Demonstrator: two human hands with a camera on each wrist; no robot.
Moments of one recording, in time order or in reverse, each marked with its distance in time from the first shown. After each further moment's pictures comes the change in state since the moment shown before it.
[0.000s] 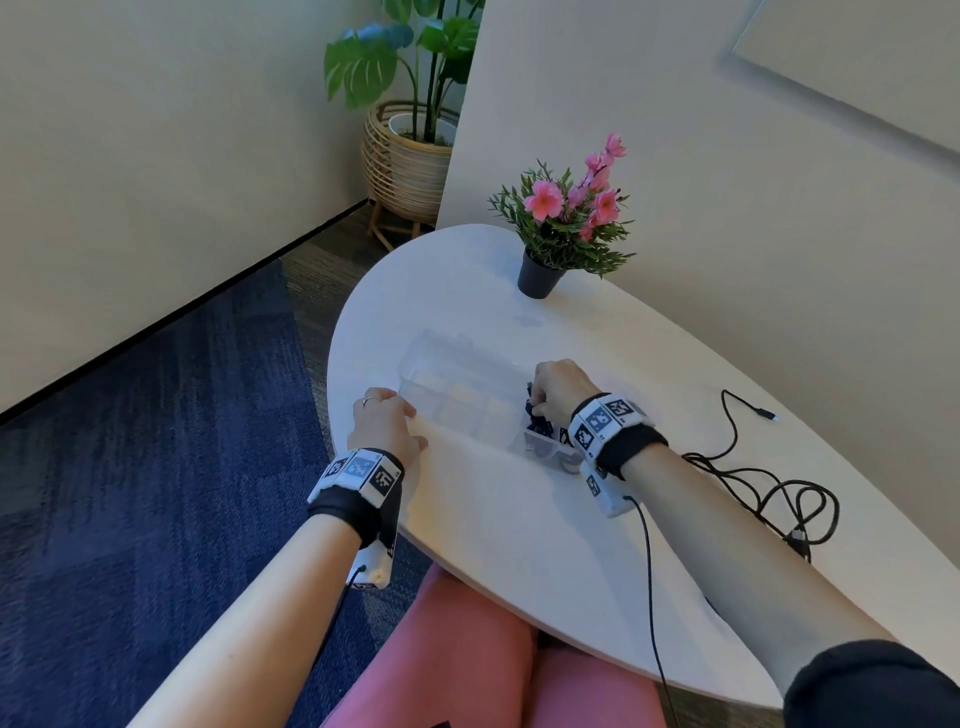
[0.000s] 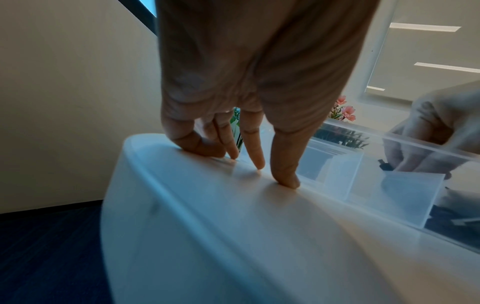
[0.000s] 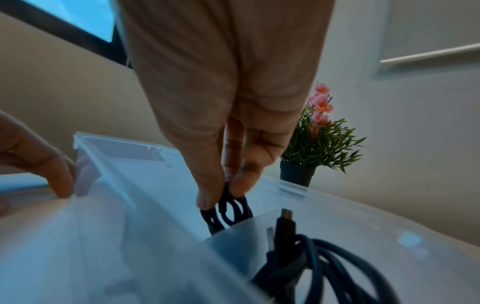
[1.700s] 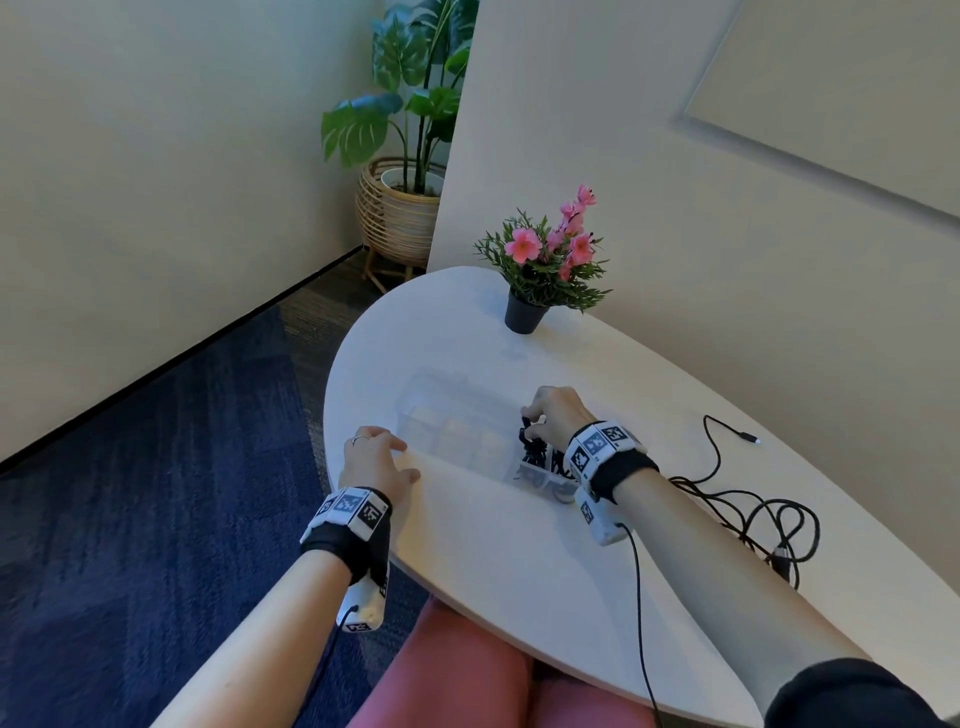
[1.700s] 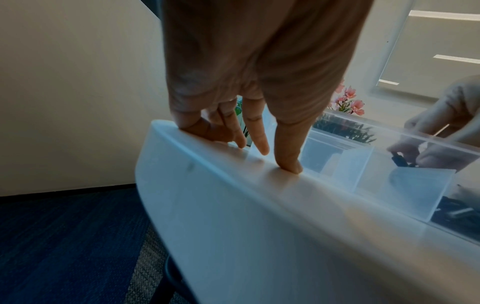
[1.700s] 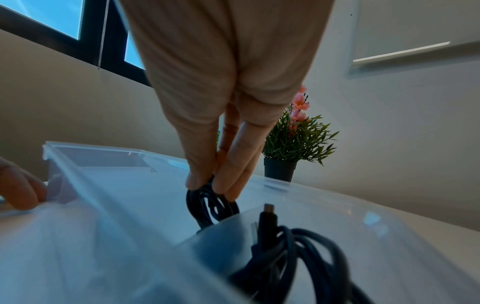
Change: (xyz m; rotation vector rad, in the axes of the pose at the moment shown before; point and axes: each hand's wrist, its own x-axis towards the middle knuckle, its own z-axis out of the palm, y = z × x) left_hand -0.007 -0.004 -0.003 -0.062 0.042 0.034; right_hand -0.004 0.008 -0.008 0.062 0.039 0.000
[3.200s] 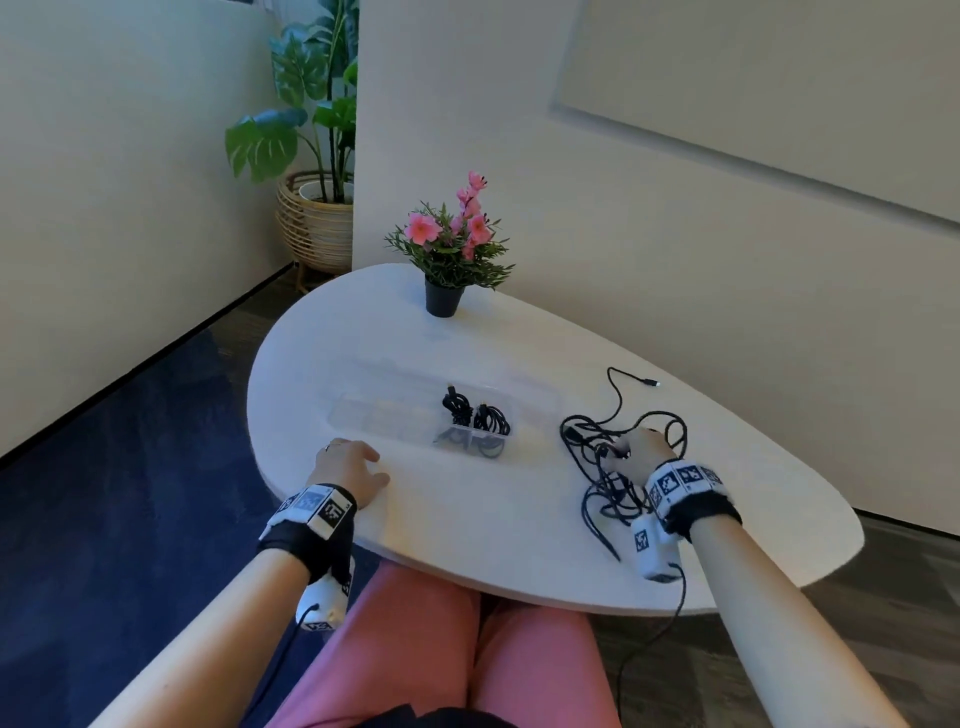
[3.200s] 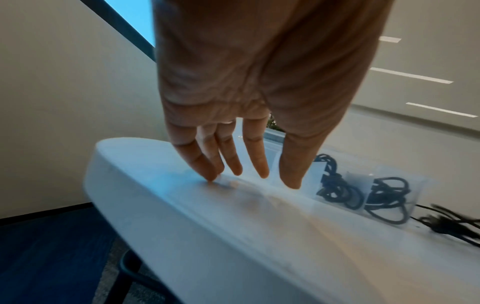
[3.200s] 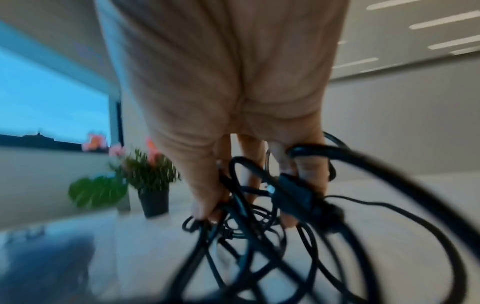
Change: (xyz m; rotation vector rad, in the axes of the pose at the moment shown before) left_hand -0.056 0.027 0.030 0.195 -0.111 0.126; right_hand -0.181 0.156 0.019 0.199 0.040 0.530
